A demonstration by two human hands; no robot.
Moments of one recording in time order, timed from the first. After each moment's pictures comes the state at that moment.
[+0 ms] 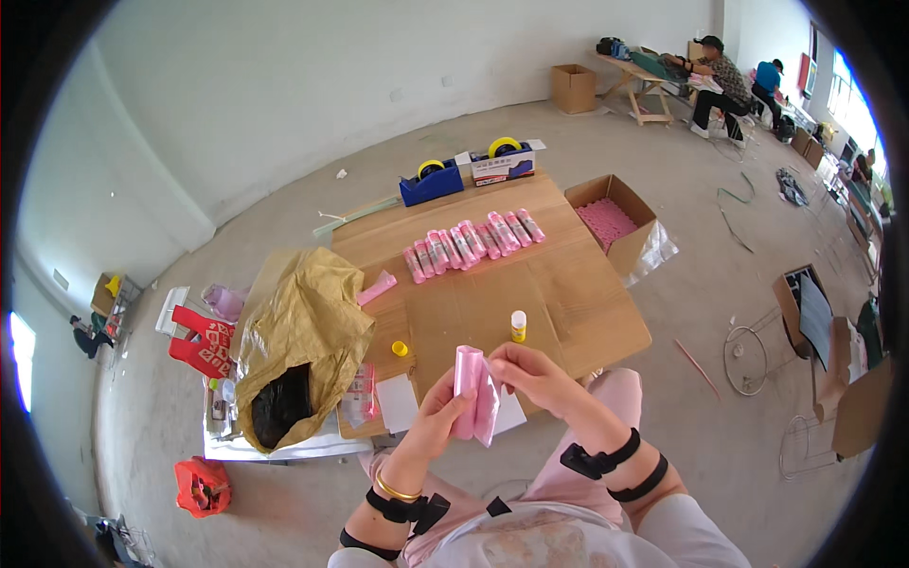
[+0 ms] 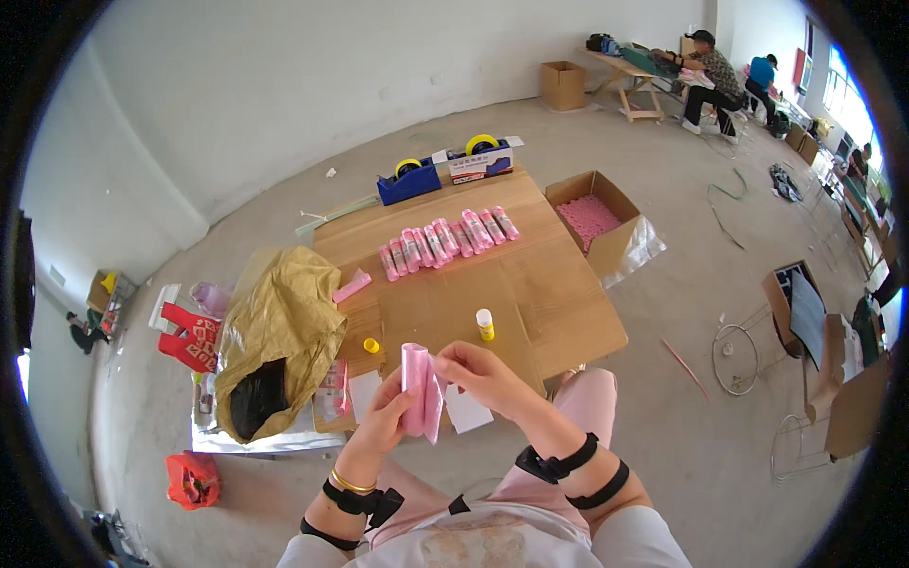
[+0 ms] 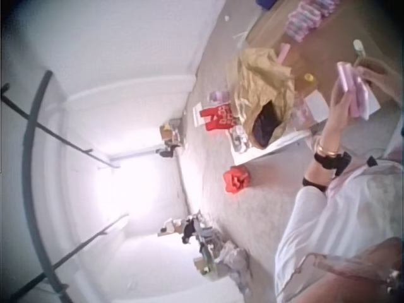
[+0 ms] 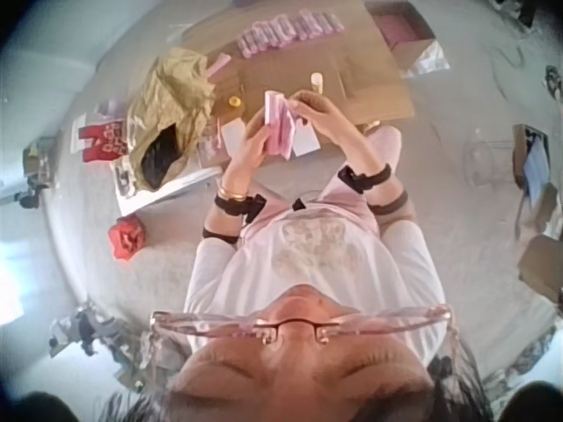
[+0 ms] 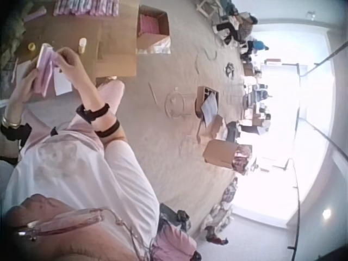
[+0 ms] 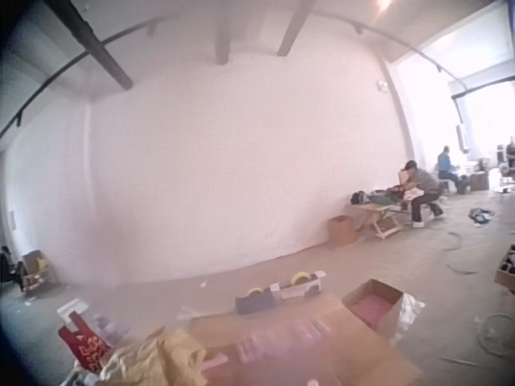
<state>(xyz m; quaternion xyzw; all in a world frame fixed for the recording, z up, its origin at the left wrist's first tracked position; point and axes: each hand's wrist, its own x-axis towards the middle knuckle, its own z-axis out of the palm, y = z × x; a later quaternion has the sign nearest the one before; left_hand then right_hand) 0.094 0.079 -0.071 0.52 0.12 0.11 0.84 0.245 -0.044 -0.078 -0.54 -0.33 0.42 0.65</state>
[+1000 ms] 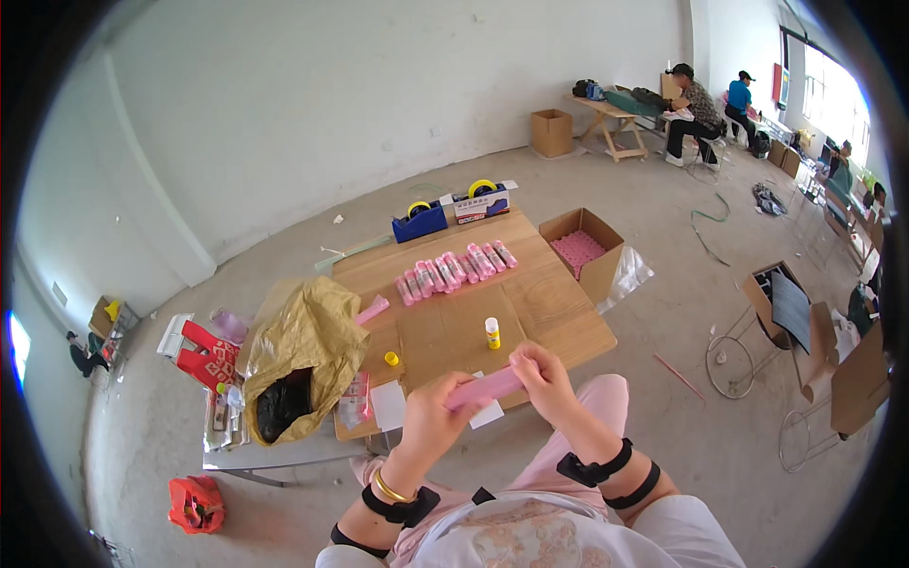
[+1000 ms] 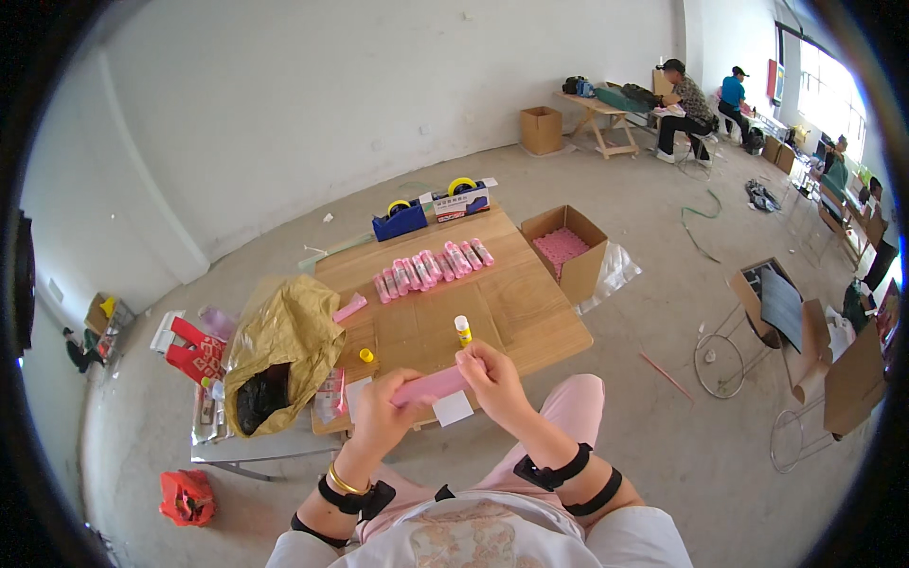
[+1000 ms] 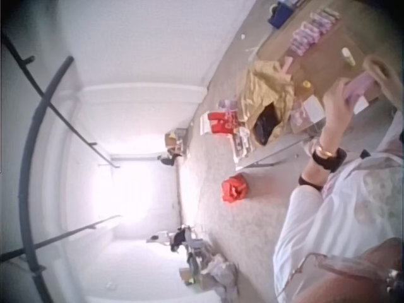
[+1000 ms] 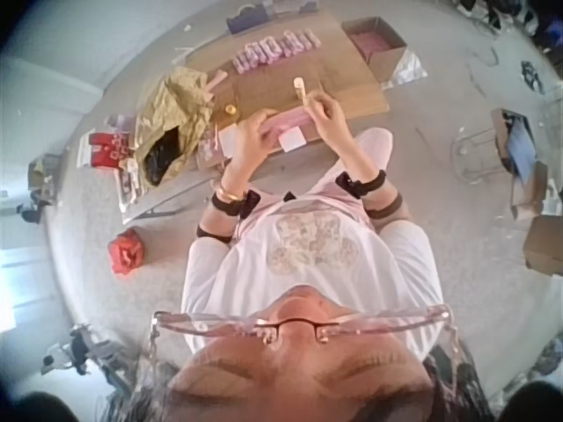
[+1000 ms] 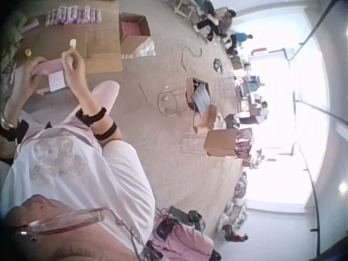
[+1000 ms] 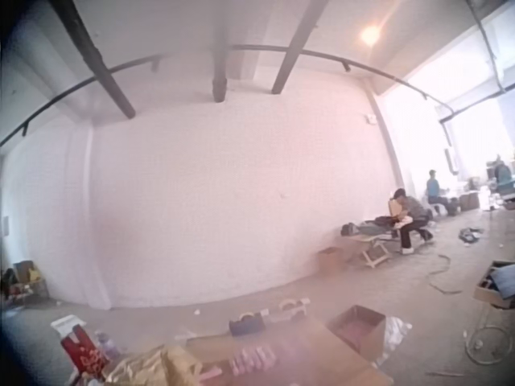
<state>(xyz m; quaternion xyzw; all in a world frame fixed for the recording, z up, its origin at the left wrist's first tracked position) 0.066 0.009 -0.007 0.89 0.06 0.25 0.38 0.193 -0.122 -0.031 -0.54 -0.26 0.27 0.75</state>
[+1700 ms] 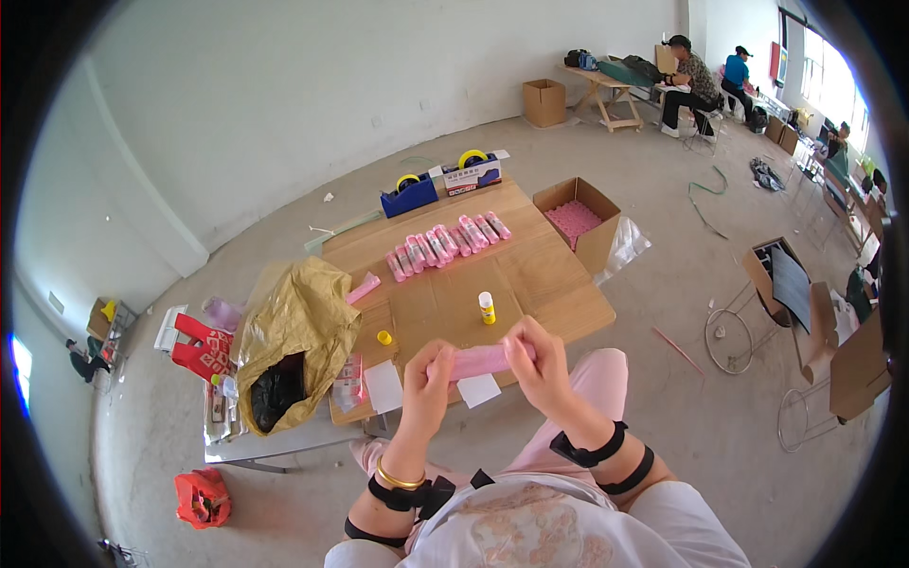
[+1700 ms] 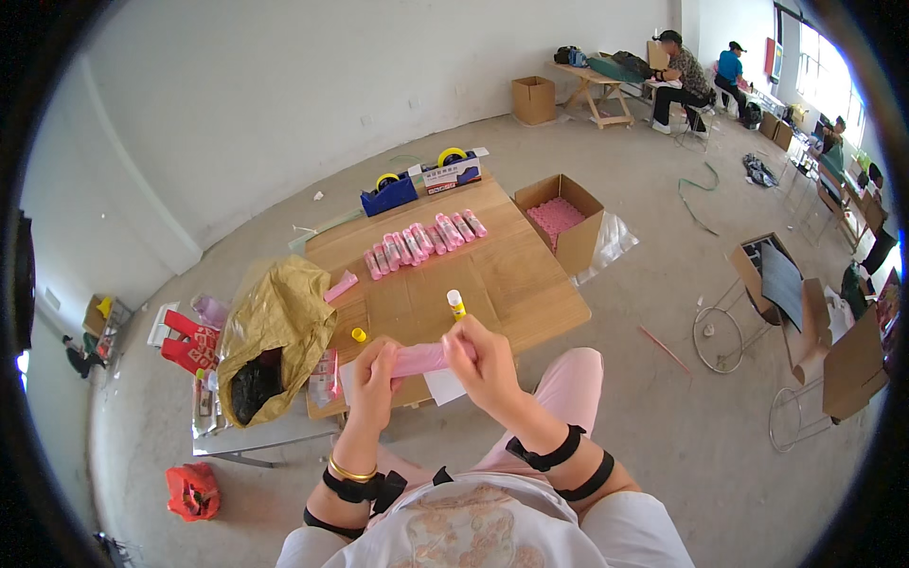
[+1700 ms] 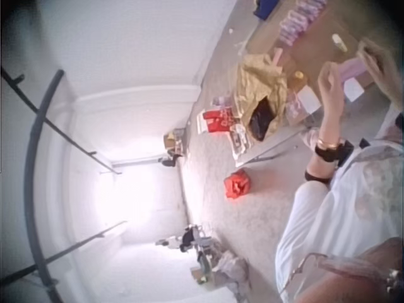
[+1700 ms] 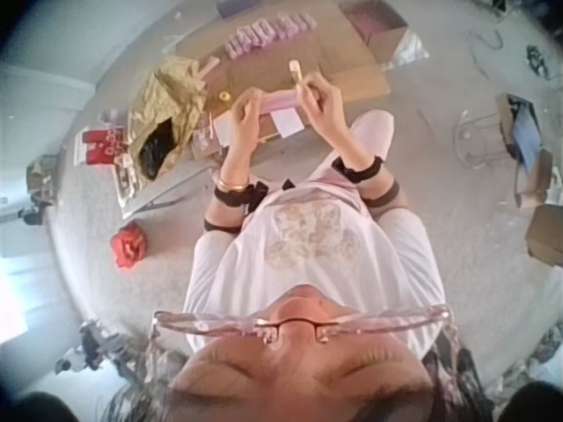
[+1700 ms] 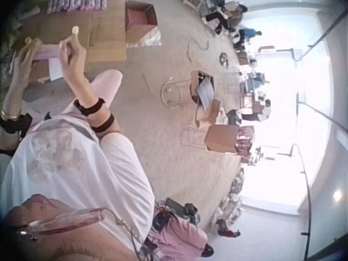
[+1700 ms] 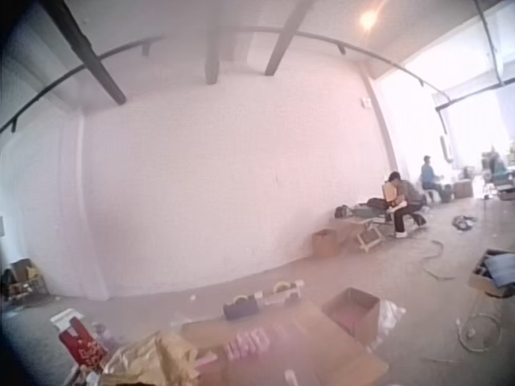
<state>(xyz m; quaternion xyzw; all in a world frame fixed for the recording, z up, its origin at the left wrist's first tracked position) 0.078 0.013 -0.020 0.68 0.16 0.25 0.67 0.187 -0.122 -0.027 -0.63 -0.42 -0.03 0.65</state>
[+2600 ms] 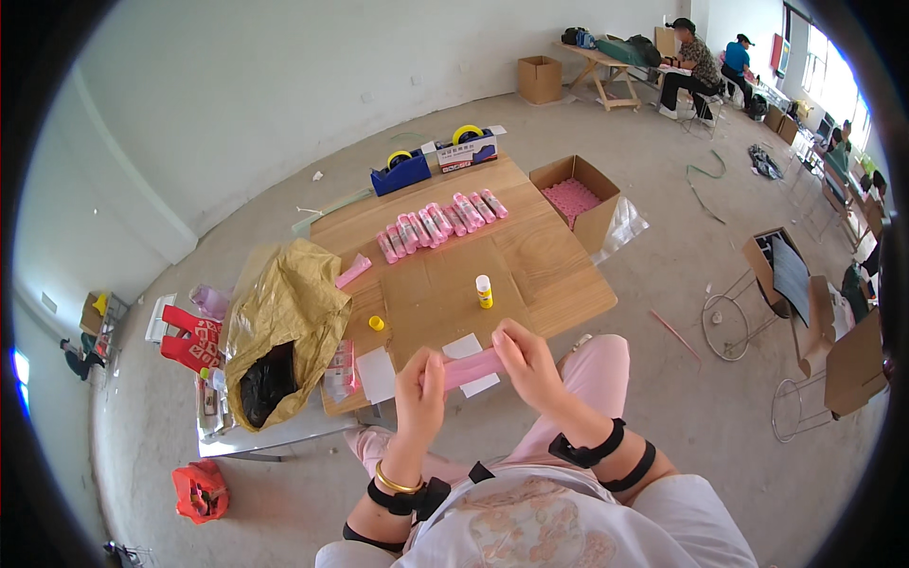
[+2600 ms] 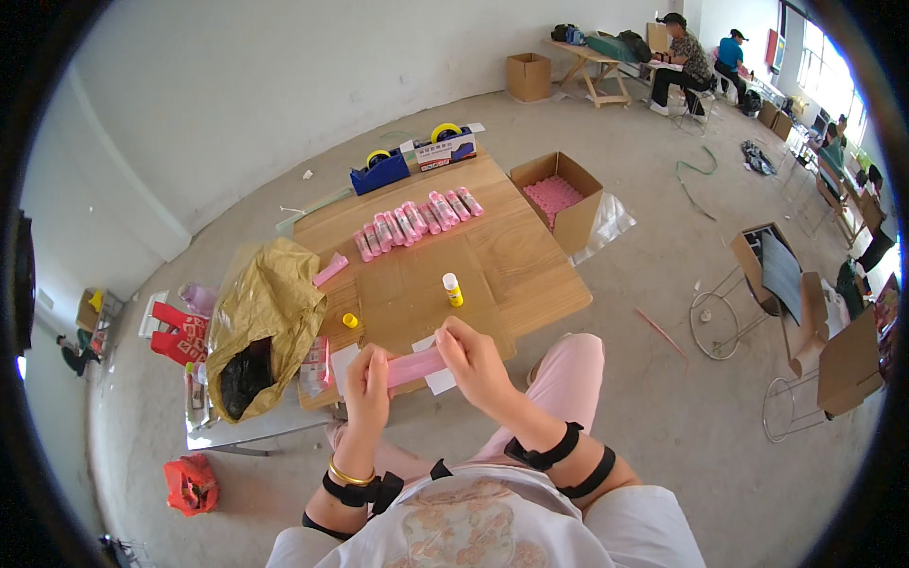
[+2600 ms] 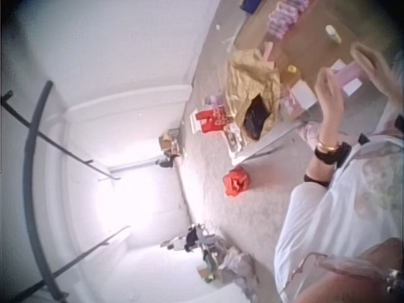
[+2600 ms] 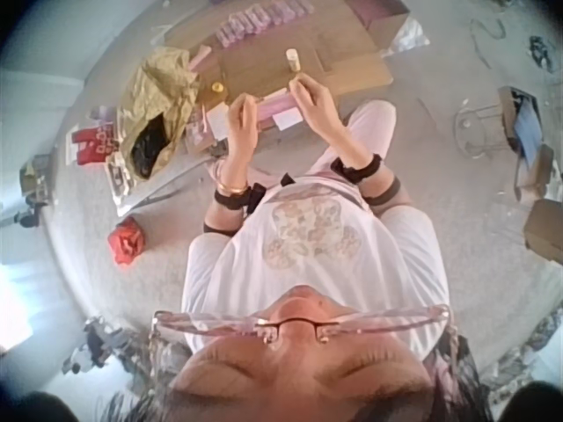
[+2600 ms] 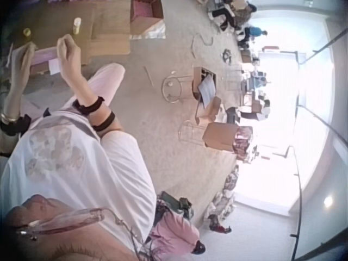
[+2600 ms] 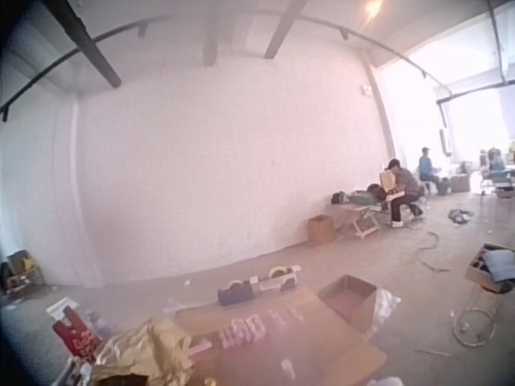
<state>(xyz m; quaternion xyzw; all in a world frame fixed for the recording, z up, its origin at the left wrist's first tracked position) 0.069 0.020 -0.041 0.72 0.21 0.27 0.60 0.186 -0.103 -0.052 -0.65 -0.36 0.12 0.66</state>
